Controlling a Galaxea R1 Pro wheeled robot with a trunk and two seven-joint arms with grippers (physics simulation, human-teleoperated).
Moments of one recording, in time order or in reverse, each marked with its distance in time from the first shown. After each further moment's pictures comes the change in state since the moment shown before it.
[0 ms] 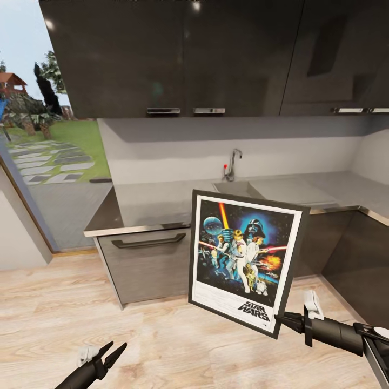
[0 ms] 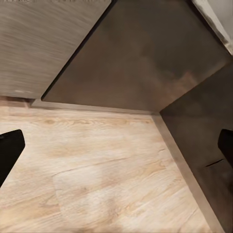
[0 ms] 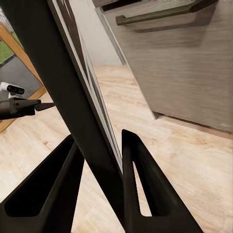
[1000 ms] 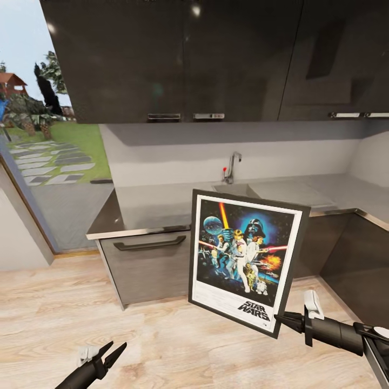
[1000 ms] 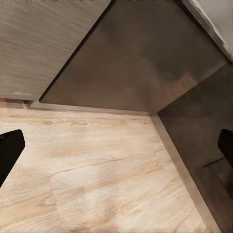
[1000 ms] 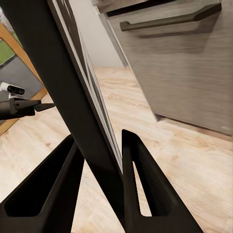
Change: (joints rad) left arm -0.001 0.000 0.000 0.000 0.000 0.001 0.004; right arm 0.000 0.000 -0.001 -0.003 -0.001 0.000 0.000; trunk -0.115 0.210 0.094
